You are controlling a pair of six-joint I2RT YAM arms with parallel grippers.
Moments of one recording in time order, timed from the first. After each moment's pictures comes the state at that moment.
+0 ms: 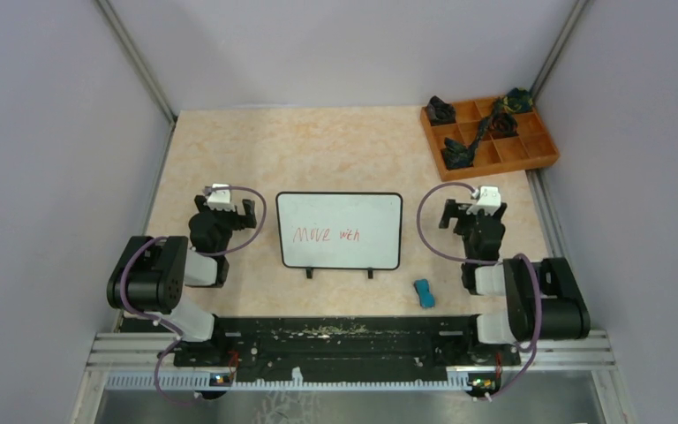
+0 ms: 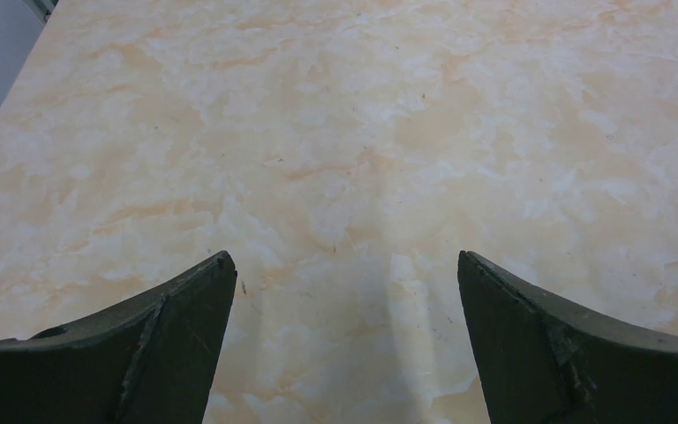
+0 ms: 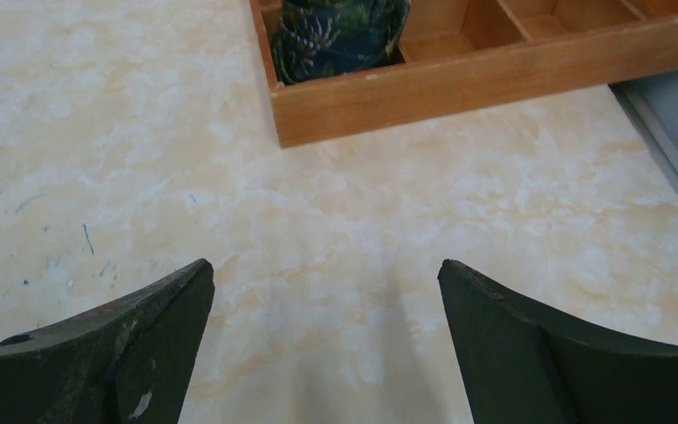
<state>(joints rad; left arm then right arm) -0.04 1.58 0.24 1.23 0.04 0.06 0.01 1.41 0.17 1.09 0.09 0.03</state>
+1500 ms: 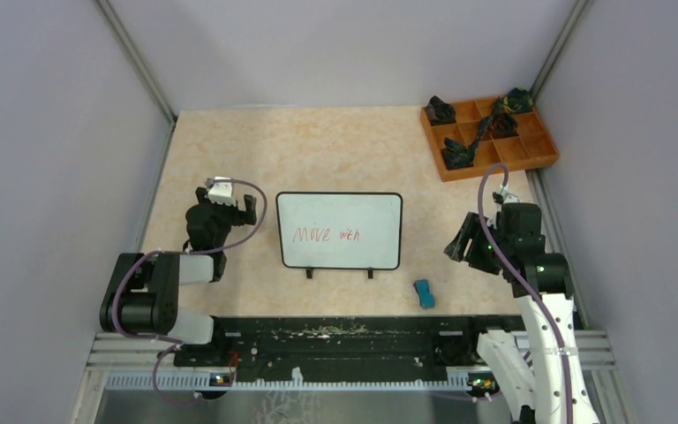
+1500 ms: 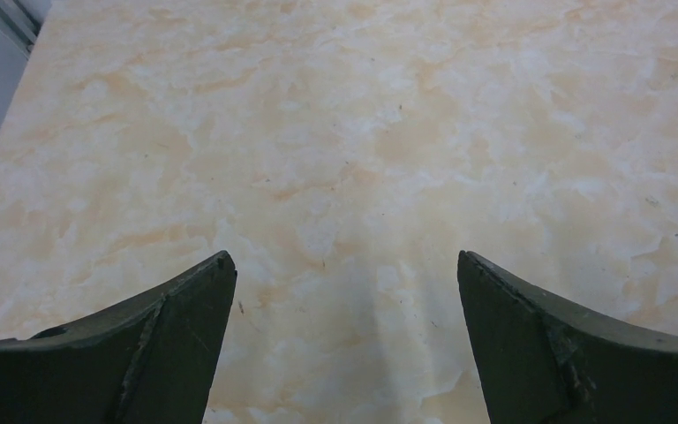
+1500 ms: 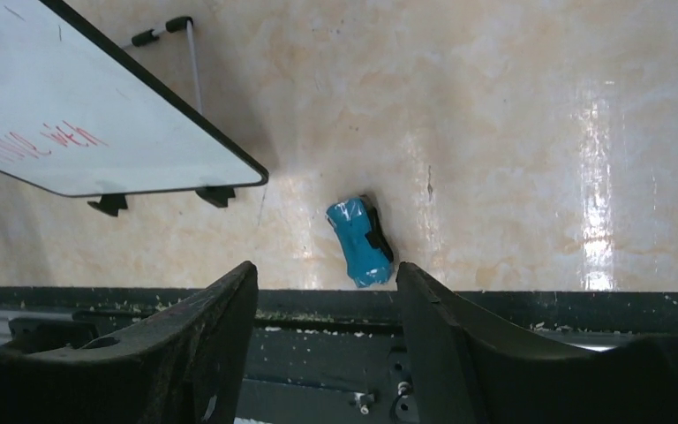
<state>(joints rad) -0.04 1.44 0.27 1.07 0.10 0.10 0.03 0.68 0.89 -1.06 -0.18 0.40</state>
